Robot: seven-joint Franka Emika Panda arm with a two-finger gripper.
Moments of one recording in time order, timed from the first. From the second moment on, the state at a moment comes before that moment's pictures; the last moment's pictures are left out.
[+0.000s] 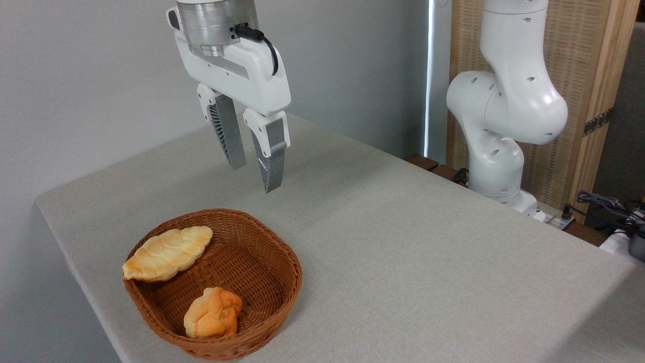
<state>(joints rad) -0.06 -0.01 -0.01 -1.62 -0.05 1.62 0.69</state>
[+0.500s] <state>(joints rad) -0.06 -0.01 -0.01 -1.62 -0.06 1.62 0.69</state>
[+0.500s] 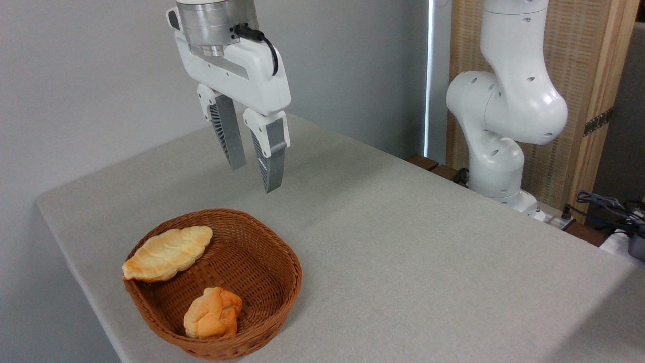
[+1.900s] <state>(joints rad) -0.07 0.08 -0.05 -1.62 -0.10 1.80 0.69</state>
